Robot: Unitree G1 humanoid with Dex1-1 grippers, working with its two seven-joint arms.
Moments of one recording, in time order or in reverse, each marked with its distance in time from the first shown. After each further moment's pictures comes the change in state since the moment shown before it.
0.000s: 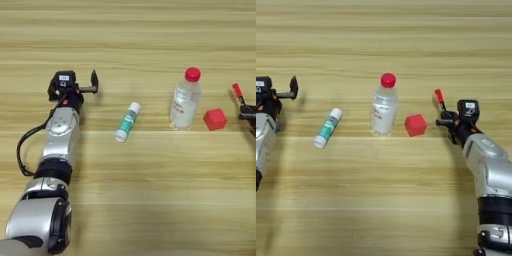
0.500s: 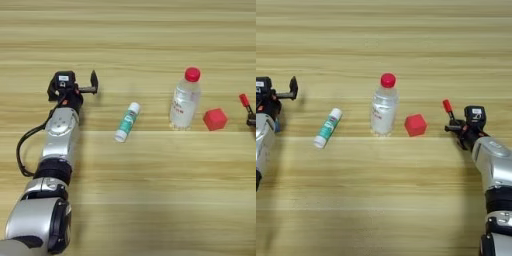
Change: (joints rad) left arm 0.001 0.001 0.005 0.001 0.000 0.000 -0.003; right arm -0.086 -0.074 0.004 0.324 -0.051 -0.091 0.049
